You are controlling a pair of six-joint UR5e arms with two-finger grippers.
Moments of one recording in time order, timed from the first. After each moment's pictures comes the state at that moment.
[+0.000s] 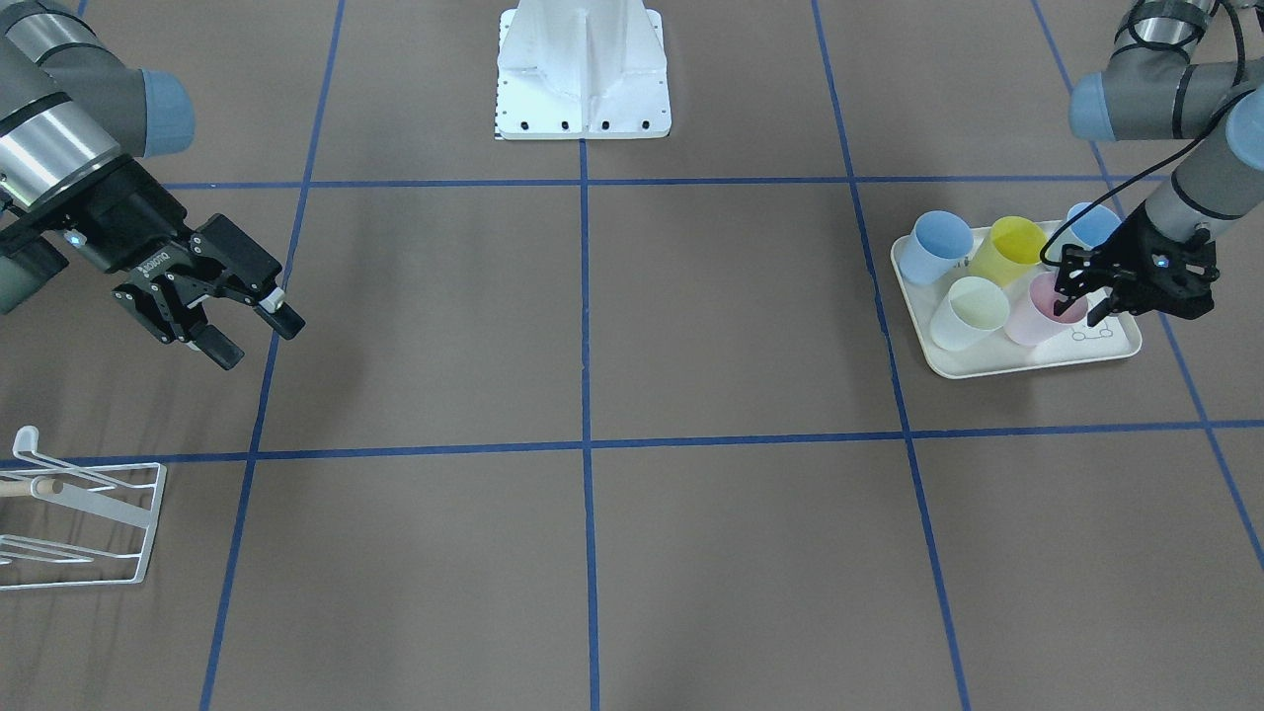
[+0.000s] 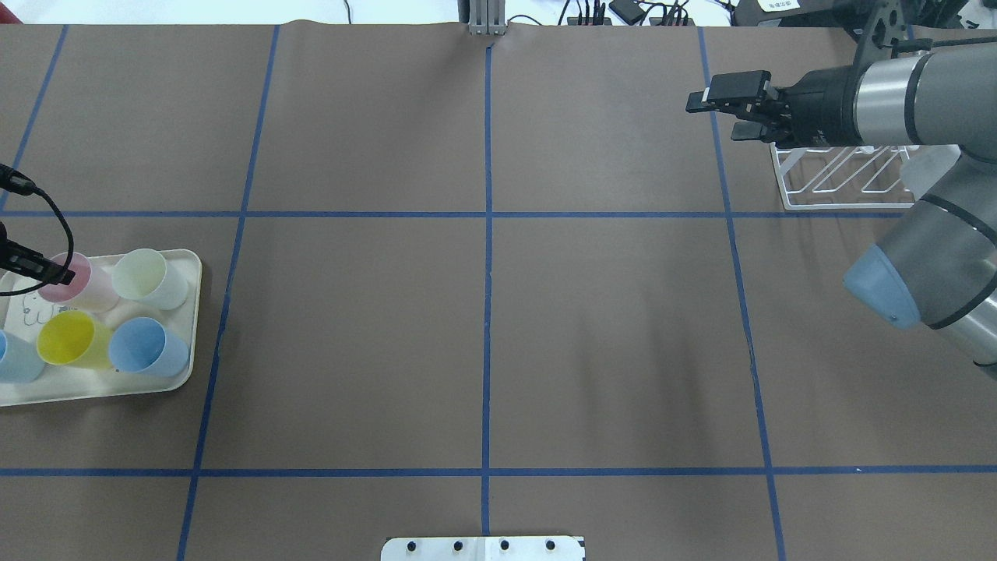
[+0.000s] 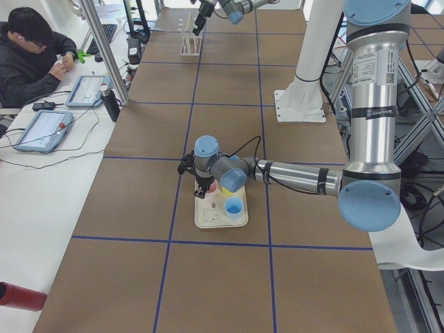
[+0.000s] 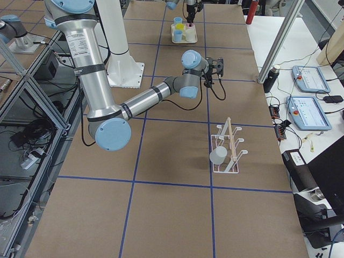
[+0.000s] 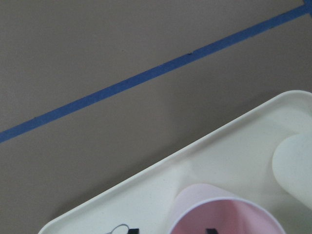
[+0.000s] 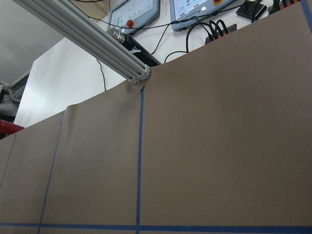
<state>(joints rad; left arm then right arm) -1.03 -1.52 -1.66 -2.12 -2.18 -0.36 0.96 -1.30 1.77 -0.64 2.03 1.41</state>
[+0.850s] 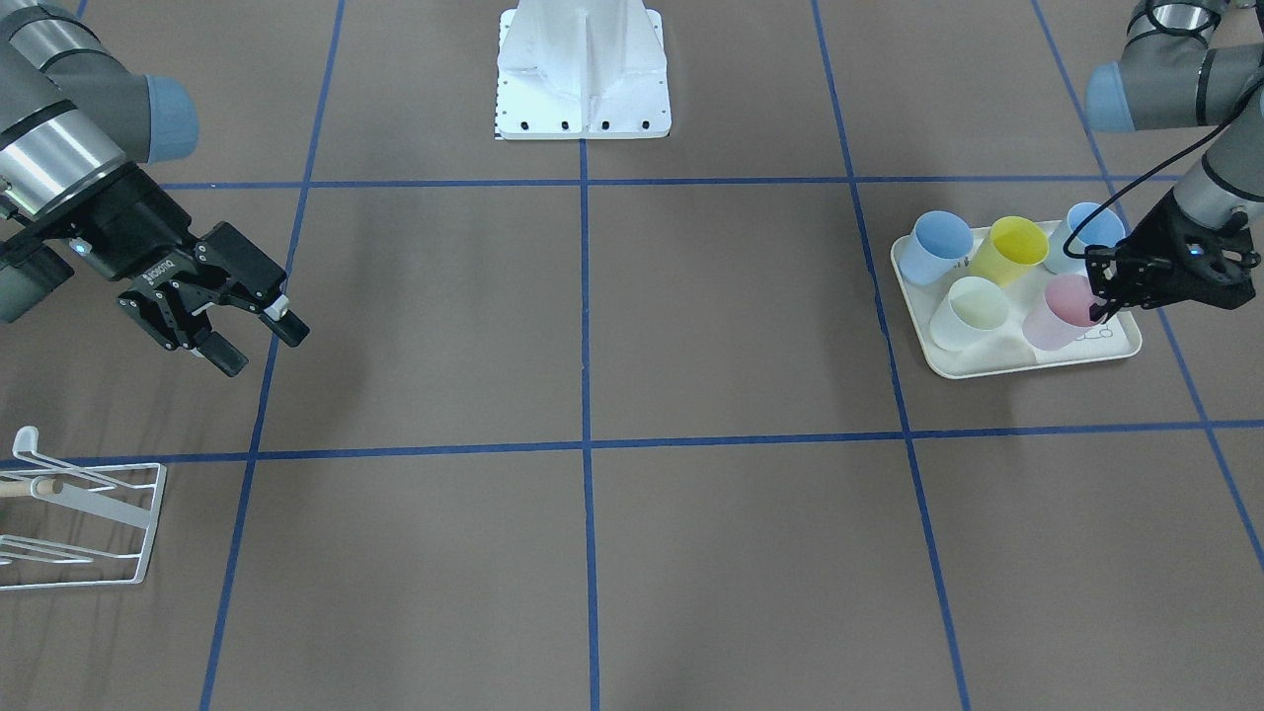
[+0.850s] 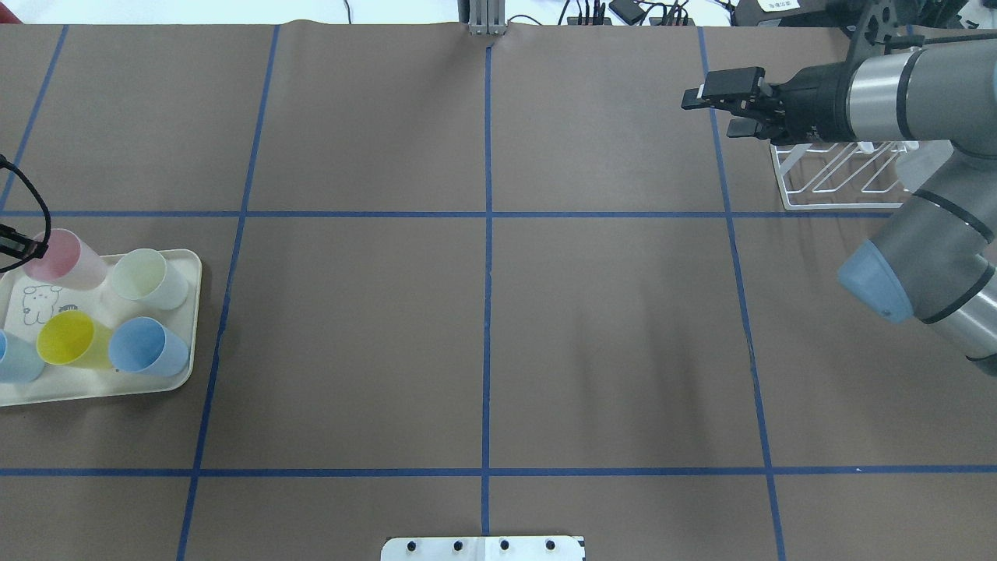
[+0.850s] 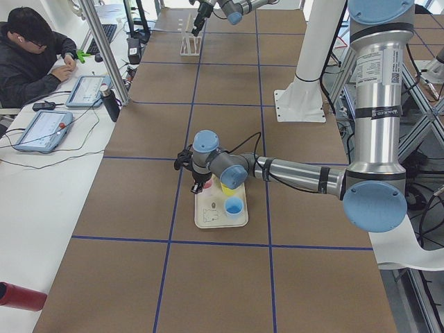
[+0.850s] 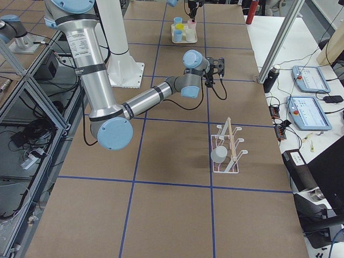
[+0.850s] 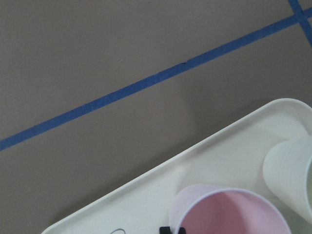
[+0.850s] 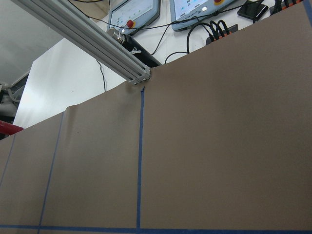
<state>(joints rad) -1.12 -1.51 -1.71 -2.11 -2.15 -0.36 0.96 -1.28 1.75 -0.64 2.03 1.41</state>
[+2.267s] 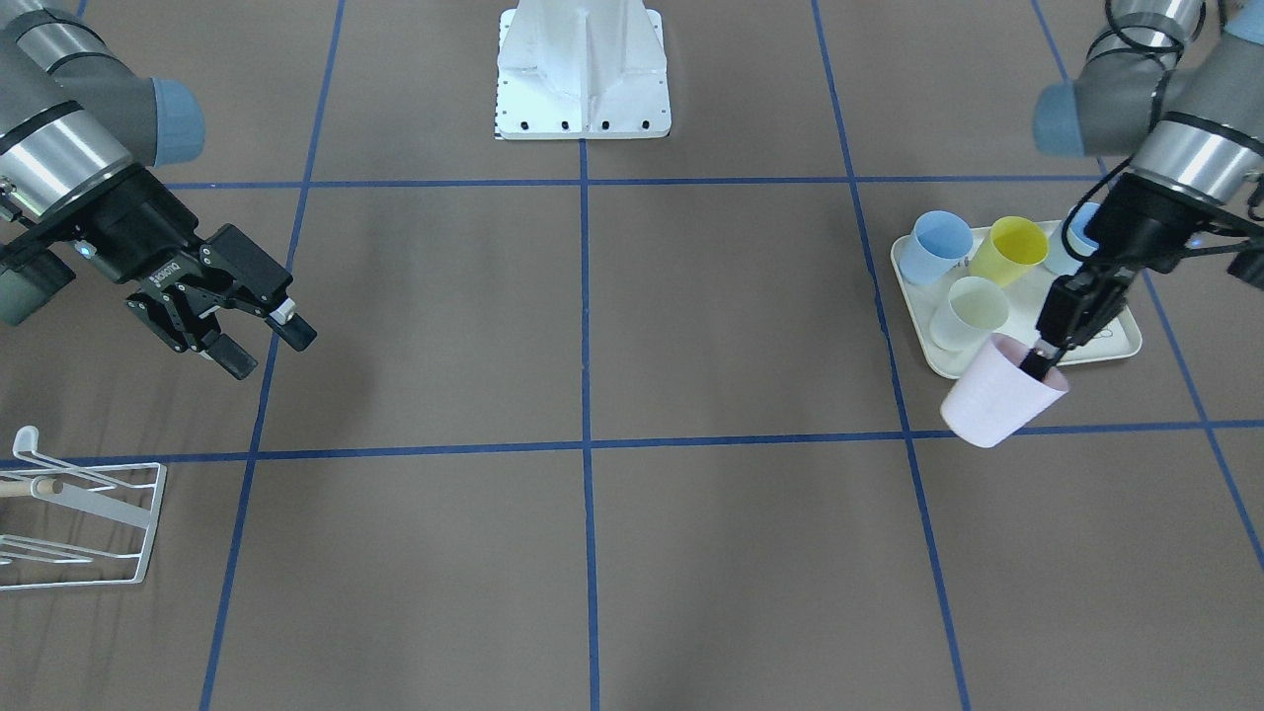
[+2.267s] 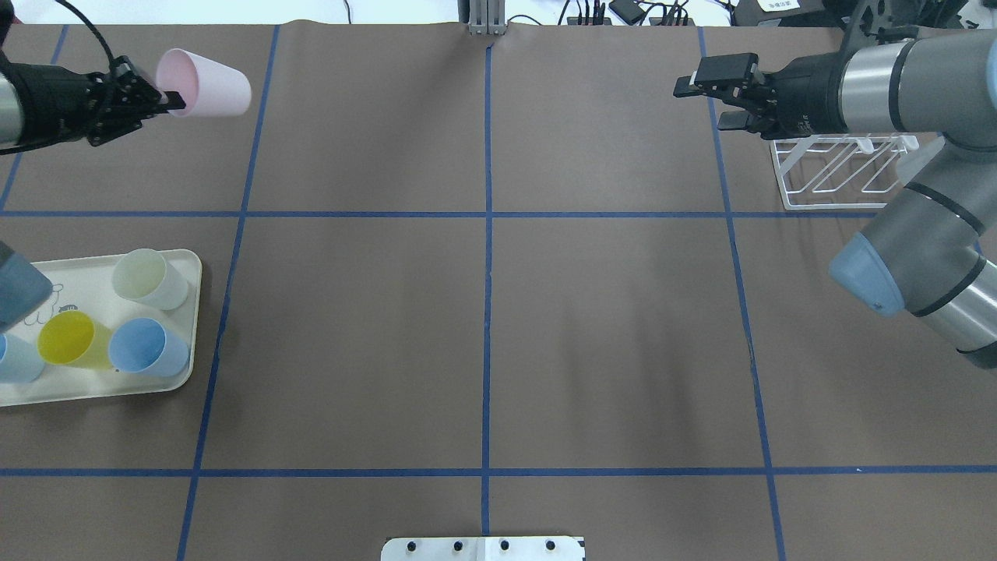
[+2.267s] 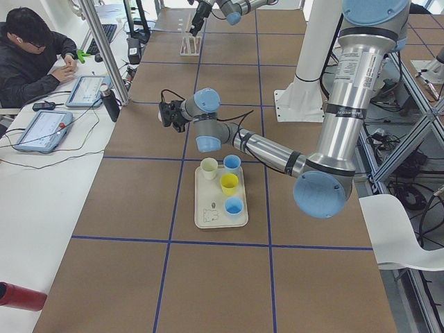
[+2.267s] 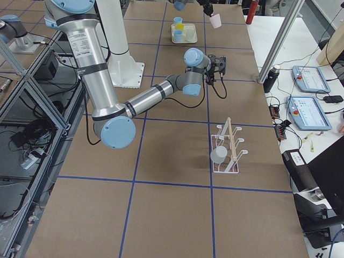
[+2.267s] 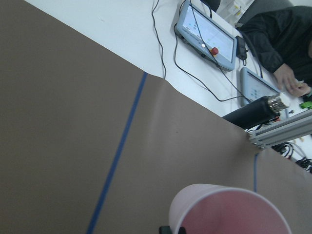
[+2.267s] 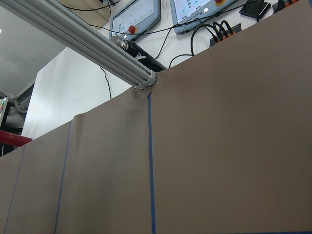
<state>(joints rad) -0.96 -1.79 -1.71 -2.63 -1.87 -1.76 0.96 -1.25 1.75 -0.63 2.02 1.50</state>
